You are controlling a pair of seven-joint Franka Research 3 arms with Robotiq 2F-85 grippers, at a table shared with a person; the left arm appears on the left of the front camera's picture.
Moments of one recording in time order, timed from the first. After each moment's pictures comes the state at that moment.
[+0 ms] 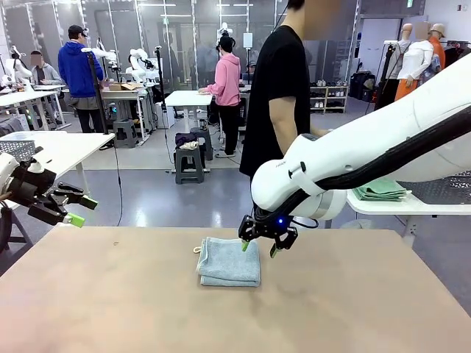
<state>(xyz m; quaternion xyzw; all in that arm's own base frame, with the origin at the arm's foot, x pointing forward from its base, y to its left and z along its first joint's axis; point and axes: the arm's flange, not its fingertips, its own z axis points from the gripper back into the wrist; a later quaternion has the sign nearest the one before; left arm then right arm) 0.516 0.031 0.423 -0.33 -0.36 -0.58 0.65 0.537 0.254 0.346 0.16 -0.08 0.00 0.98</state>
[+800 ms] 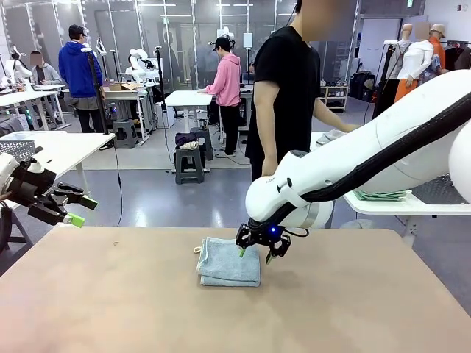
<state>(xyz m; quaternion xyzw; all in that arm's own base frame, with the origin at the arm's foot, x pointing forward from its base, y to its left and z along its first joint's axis) 0.516 0.031 0.423 -0.33 -0.36 -0.58 0.65 0.571 0.263 0.304 0.16 -0.07 -0.03 0.98</state>
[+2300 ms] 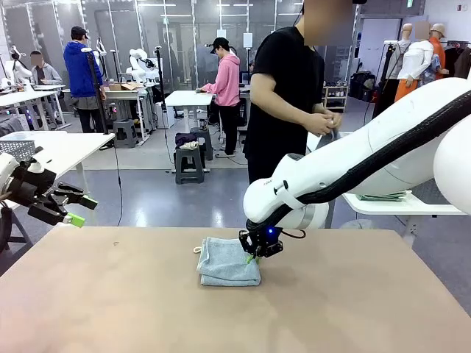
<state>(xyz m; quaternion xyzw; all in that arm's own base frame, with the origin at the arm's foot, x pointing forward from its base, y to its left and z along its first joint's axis) 0.516 0.031 0.423 -0.33 -0.36 -0.58 0.65 0.580 0.268 0.294 0.16 -0.06 -0.04 0.98</state>
